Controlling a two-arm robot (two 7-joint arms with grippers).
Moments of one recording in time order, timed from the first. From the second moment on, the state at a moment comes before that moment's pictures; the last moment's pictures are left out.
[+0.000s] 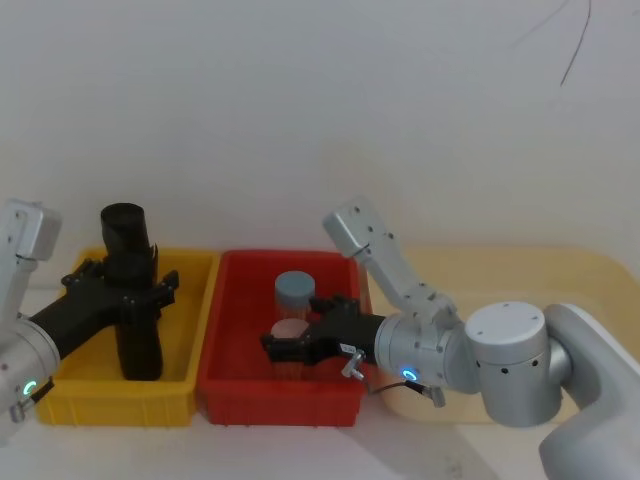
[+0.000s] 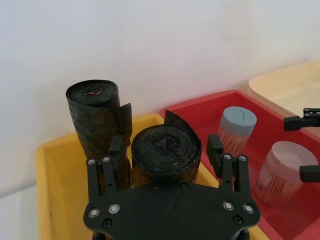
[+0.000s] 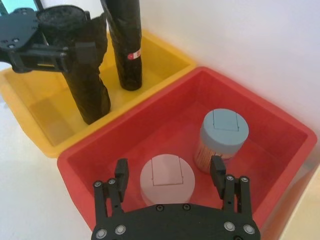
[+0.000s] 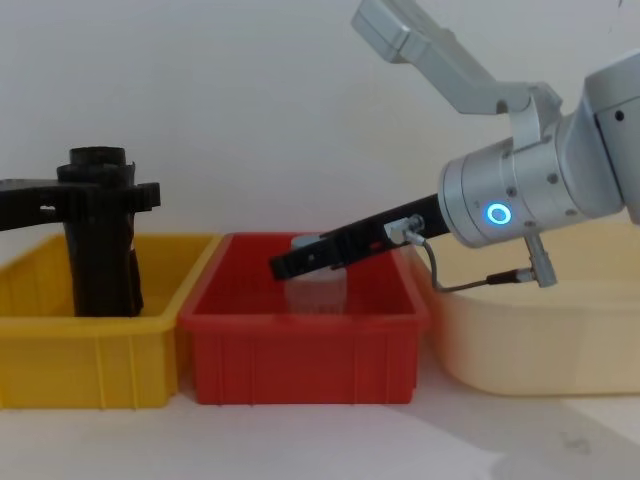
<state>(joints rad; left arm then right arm) -0.36 0.43 0.24 -1.47 -0.49 0.17 -0.33 0.65 0.21 -0.61 -1.33 0.26 0.54 0.43</state>
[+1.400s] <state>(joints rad) -0.36 0.43 0.24 -1.47 -0.49 0.17 -0.33 0.66 0.20 -0.60 -1.29 0.27 0.58 0.47</state>
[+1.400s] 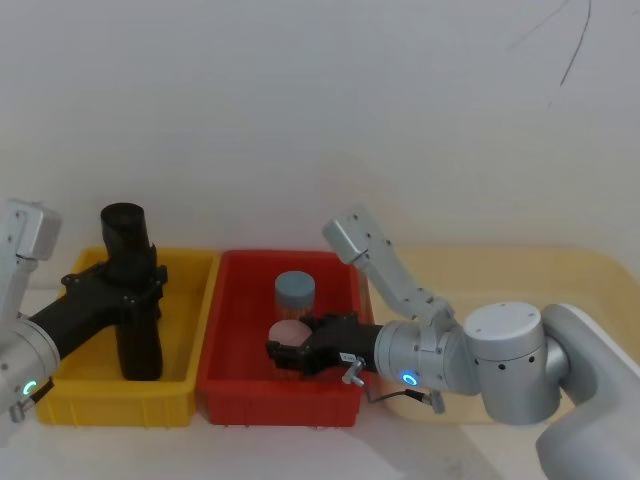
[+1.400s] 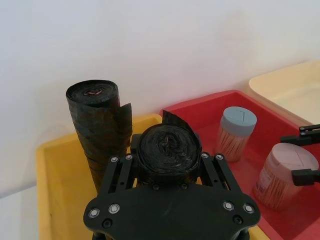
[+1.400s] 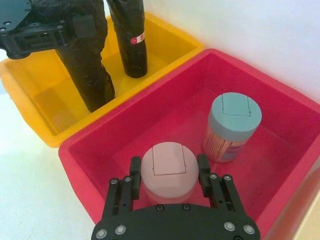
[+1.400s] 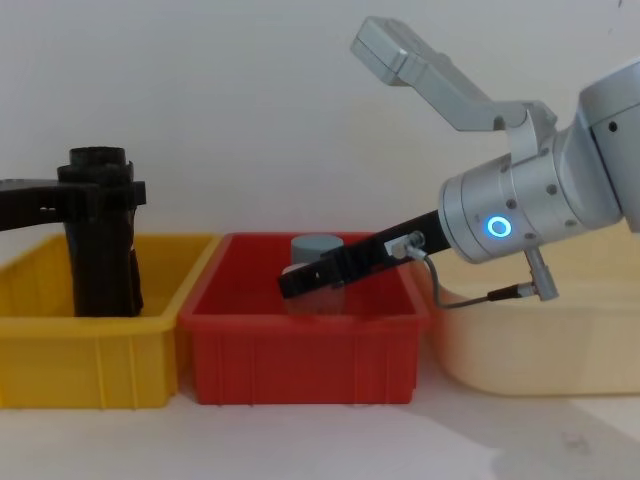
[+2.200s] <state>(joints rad) -0.40 0.44 0.23 -1.49 -0.45 0.13 -0.32 0.68 0.21 -0.59 -1.34 0.27 0.54 0.46</state>
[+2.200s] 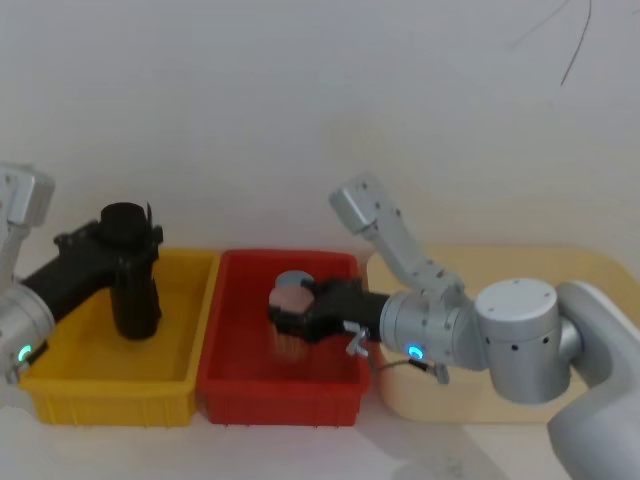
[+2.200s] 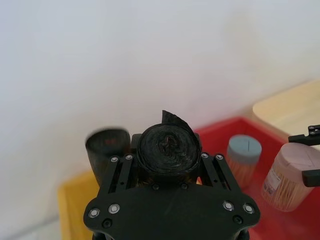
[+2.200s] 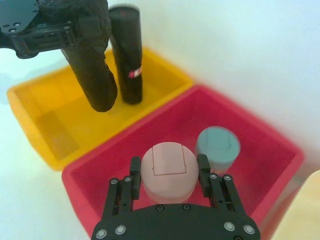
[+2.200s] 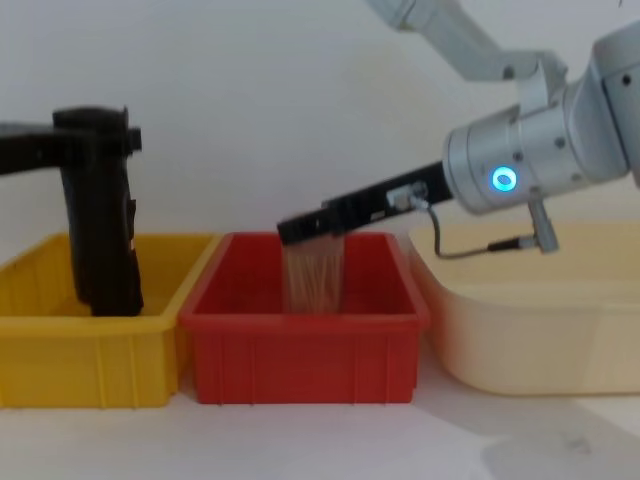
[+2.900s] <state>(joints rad) -0.64 0.35 0.29 -1.42 -0.42 0.03 -0.42 0.69 0.28 -0.49 -1.53 0.21 0.51 0.34</state>
